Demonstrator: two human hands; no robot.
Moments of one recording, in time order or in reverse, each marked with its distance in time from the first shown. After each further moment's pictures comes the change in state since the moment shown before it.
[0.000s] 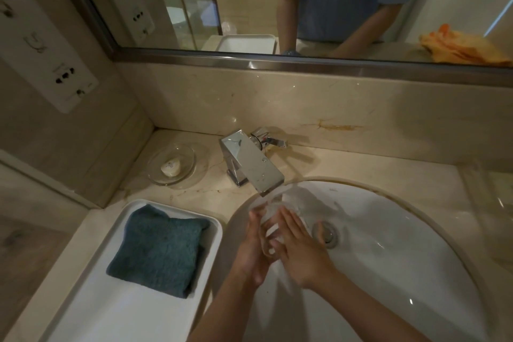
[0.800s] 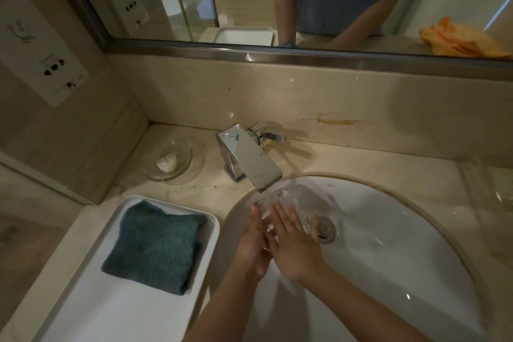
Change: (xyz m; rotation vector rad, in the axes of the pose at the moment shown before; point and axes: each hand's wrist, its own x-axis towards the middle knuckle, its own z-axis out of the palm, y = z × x) left_hand 0.007 -0.005 0.003 0.000 0.072 -0.059; right_hand 0.011 -0.011 0.007 -0.103 -0.028 0.044
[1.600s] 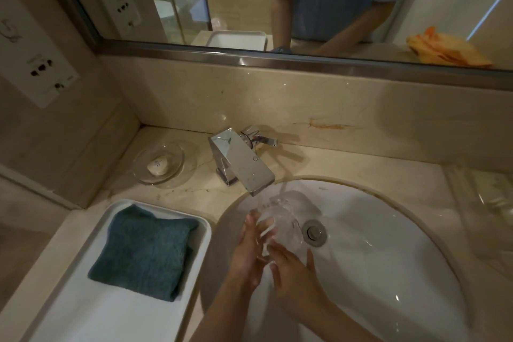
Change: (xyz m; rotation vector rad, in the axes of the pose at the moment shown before) left_hand 0.006 -0.015 -0.004 -0.008 0.063 0.043; right_hand -0.043 0.004 0.014 0.265 -0.026 -0.013
